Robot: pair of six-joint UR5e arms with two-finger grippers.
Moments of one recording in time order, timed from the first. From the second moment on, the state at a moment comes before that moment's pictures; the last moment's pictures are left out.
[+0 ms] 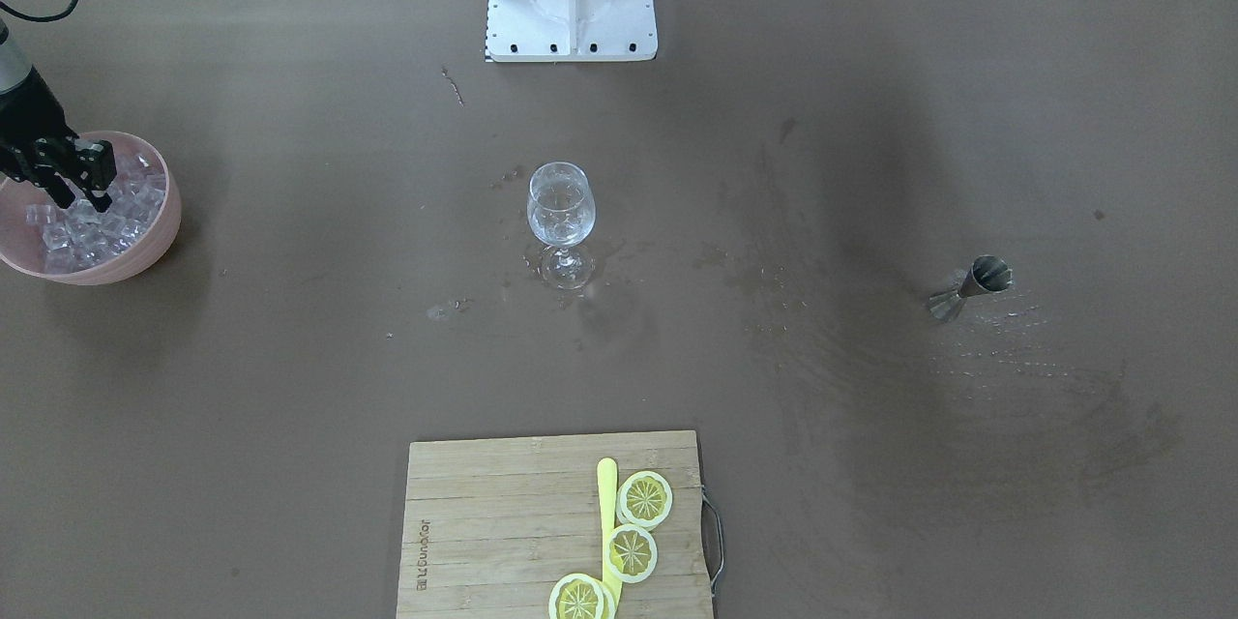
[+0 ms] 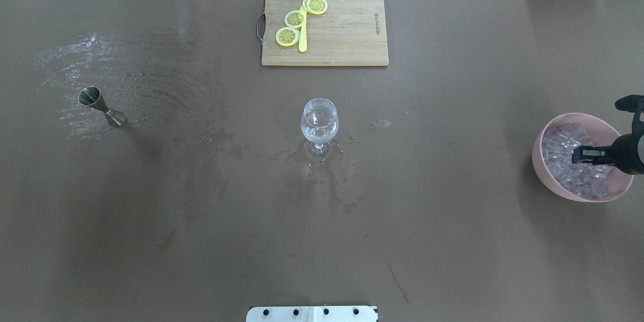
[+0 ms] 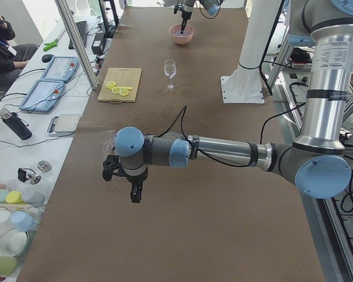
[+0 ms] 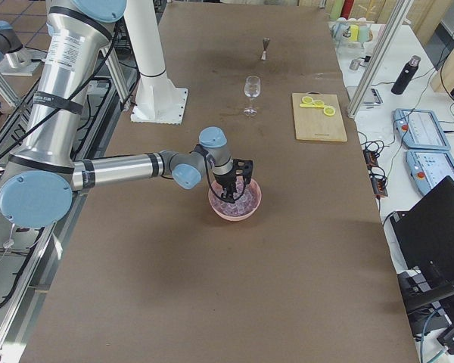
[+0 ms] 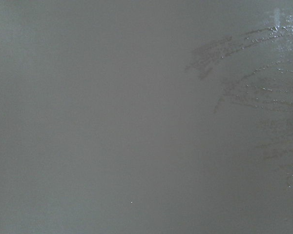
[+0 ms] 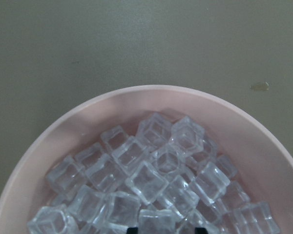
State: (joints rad) left arm -1.59 -1.63 -1.61 -1.54 -2.37 -0.04; right arm 0.84 -1.86 1.93 -0.96 1.89 1.06
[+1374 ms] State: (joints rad) left arm -1.59 -1.63 -1.61 -1.54 -2.37 -0.04; right arm 0.91 -1.71 2.12 -0.97 1.93 1.03
